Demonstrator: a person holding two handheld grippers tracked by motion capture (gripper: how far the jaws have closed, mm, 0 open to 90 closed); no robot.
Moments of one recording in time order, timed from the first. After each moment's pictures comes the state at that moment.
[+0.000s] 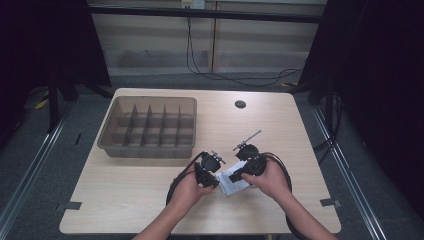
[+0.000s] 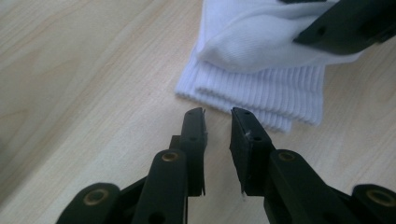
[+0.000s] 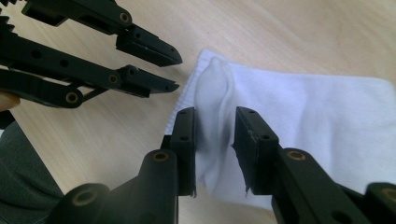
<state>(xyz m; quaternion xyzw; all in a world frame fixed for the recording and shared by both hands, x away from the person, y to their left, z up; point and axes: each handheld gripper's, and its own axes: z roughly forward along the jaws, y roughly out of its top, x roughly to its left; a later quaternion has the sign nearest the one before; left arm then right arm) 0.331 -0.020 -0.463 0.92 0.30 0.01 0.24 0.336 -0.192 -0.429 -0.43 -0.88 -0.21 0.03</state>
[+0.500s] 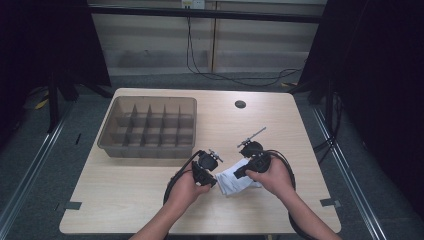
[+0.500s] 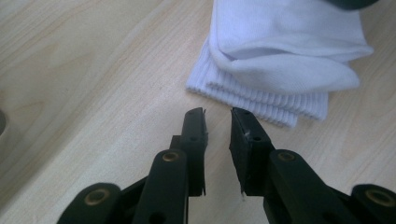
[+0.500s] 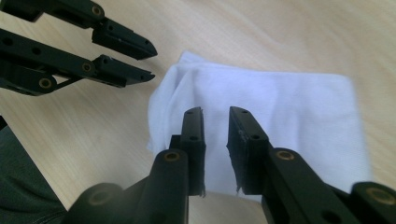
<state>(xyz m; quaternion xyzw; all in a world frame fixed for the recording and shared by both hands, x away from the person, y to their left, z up) 0.334 -0.014 -0.460 0.92 0.30 0.01 0.24 0.341 -0.200 -0.427 -0.44 -0.87 -0.20 0.03</state>
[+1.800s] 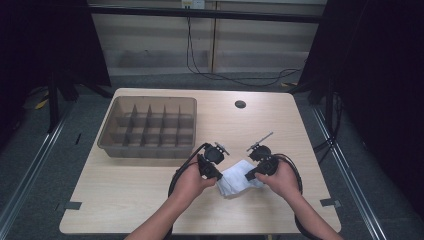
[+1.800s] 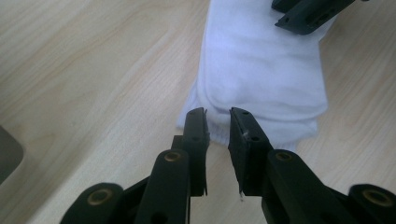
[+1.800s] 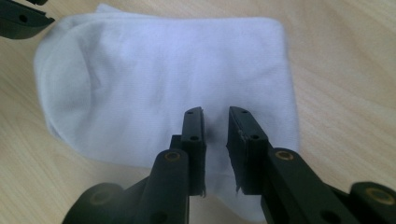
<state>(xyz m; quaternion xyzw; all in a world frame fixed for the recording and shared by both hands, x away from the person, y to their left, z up) 0.344 -0.032 -0.432 0.92 0.30 0.01 0.24 0.344 -0.232 -0.450 -0.46 -0.87 -0.17 0.00</state>
